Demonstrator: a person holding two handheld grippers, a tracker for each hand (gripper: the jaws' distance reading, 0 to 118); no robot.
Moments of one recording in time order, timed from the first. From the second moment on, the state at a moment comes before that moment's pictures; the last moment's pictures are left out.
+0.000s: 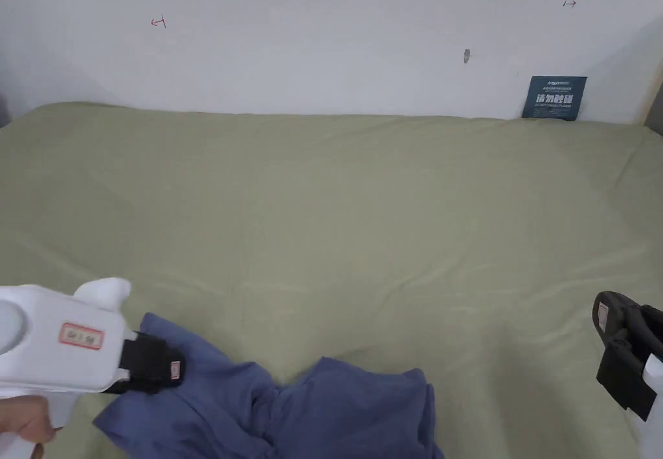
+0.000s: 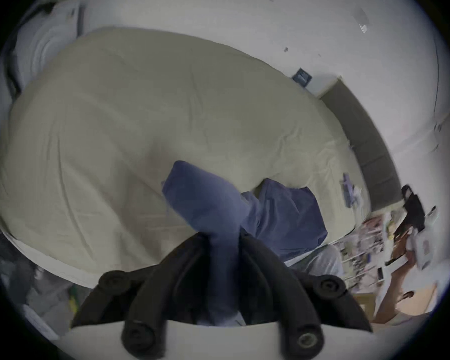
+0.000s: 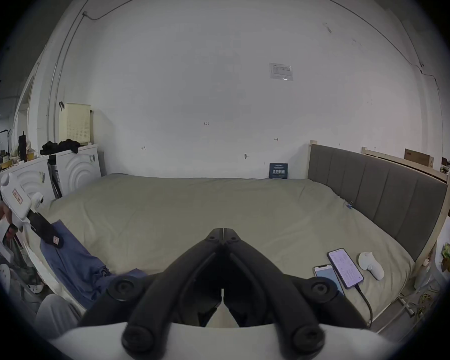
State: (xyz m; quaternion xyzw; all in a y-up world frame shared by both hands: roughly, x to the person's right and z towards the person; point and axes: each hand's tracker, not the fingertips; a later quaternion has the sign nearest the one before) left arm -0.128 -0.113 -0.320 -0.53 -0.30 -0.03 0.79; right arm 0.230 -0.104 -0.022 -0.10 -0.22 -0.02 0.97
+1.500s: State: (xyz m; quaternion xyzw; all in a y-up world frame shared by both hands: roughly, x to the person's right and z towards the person) left arm 0.053 -0.306 -0.264 -0.62 -0.46 0.17 0.61; right arm 0.248 -0.138 -0.013 -0.17 -0.24 -0.06 0.96
